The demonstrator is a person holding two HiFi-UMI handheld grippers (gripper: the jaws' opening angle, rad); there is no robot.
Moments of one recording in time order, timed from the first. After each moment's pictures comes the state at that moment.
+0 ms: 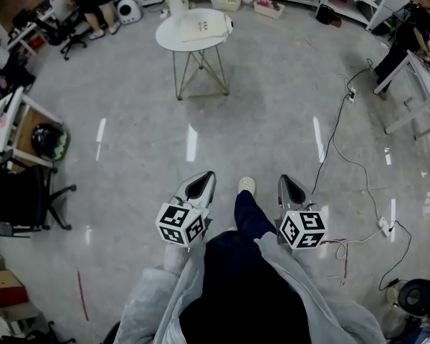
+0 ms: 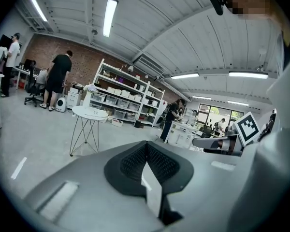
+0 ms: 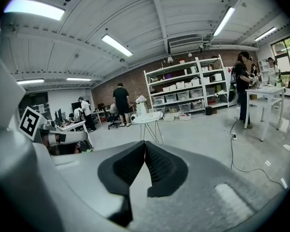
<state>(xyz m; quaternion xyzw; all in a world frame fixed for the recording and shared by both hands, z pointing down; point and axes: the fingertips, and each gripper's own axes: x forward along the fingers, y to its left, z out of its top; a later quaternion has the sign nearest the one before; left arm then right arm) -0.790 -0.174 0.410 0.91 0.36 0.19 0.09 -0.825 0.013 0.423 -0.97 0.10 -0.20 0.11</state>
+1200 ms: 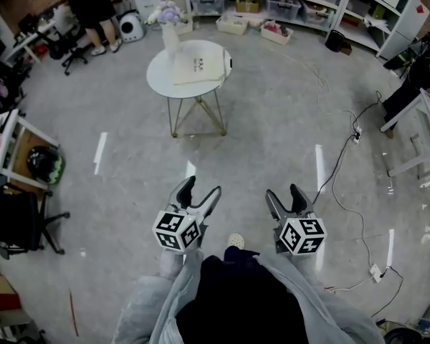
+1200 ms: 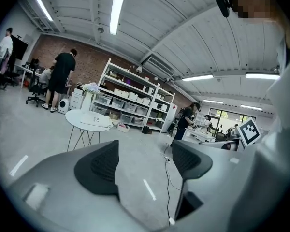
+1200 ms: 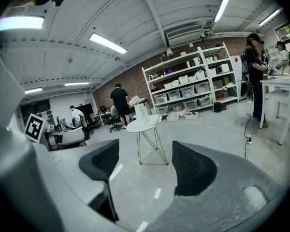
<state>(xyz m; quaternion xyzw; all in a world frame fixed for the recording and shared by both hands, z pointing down) -0.542 -0.113 0.421 0.92 0.31 0.18 0.11 -0.576 0.092 0.442 -0.96 0.14 -0.22 0.14</state>
